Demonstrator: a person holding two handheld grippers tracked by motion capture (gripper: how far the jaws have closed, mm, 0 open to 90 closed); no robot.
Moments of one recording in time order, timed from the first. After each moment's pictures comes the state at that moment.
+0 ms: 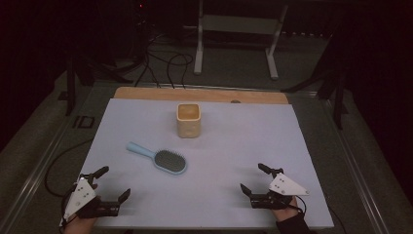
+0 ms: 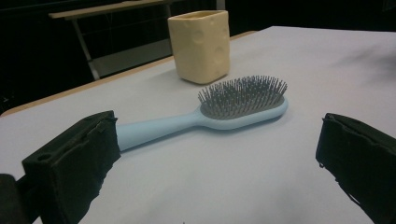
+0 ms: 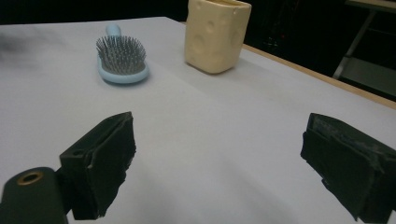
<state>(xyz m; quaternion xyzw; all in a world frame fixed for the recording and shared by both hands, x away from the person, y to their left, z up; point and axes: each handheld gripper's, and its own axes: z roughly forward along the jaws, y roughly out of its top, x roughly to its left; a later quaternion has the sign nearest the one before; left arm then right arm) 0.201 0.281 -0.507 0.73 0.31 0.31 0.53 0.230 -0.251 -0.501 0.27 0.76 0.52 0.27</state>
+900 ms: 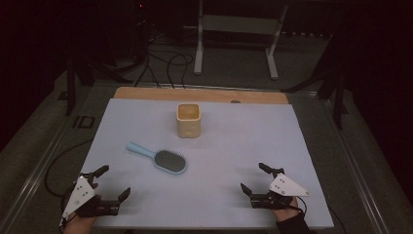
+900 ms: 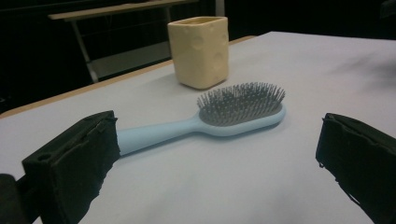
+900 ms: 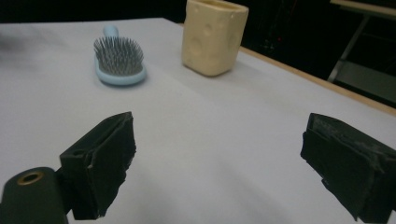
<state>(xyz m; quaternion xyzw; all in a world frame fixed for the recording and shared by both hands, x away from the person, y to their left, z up) 0.202 0.279 -0.501 0.73 0.31 0.29 0.54 0.228 -0.251 -0.498 0.27 0.76 0.52 0.28</state>
